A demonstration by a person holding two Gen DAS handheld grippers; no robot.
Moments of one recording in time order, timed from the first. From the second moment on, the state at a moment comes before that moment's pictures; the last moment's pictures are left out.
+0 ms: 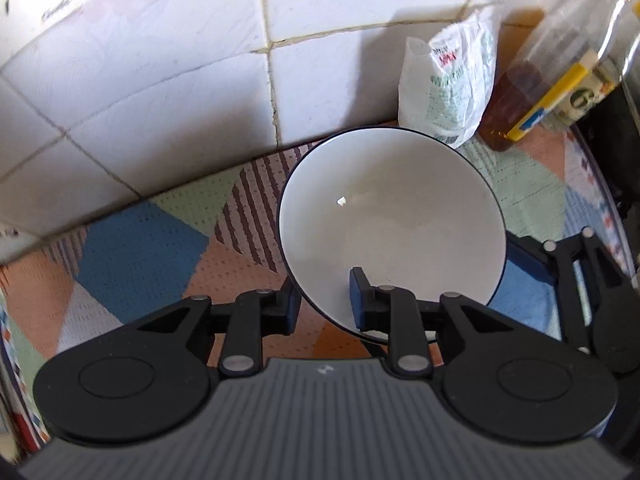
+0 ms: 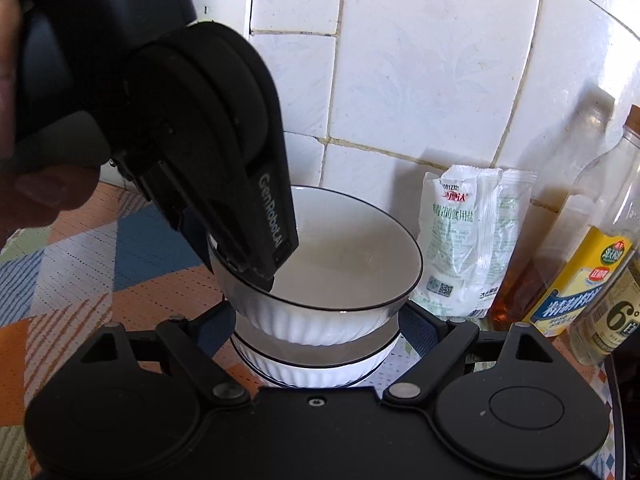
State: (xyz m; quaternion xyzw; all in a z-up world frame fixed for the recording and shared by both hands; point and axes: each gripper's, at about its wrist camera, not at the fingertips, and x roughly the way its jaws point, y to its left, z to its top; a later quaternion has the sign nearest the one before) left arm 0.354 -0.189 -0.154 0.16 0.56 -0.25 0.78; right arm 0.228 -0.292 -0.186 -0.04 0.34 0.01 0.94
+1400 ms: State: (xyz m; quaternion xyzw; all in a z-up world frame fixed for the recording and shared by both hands) left arm 0.376 -0.101 -0.172 -0.11 0.55 -0.26 0.79; right arm 0.214 -0.318 -0.232 0.04 0.41 0.02 0.91
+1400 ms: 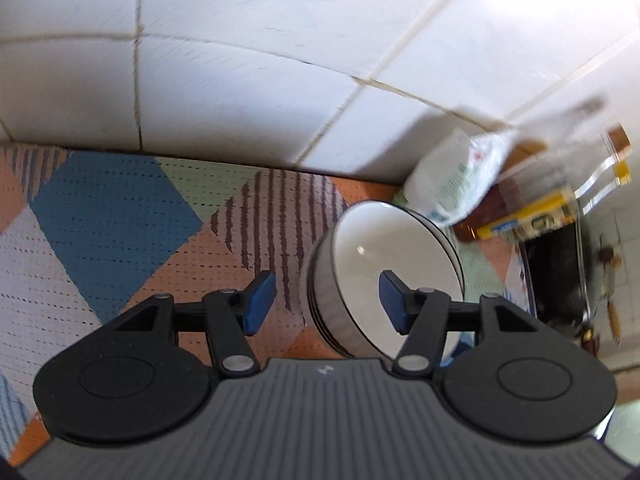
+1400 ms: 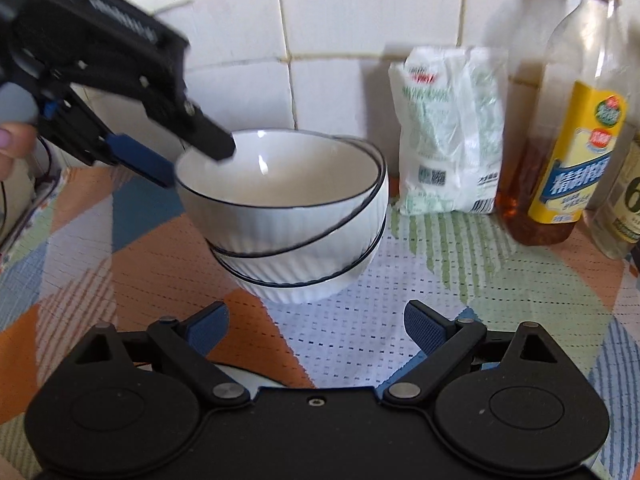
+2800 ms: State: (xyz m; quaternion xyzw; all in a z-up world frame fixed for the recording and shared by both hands) left arm 0.347 -0.156 -0.137 0.00 0.53 -0.37 0.76; right arm 0.211 -0.346 -0.190 0.07 0.36 0.14 0.92
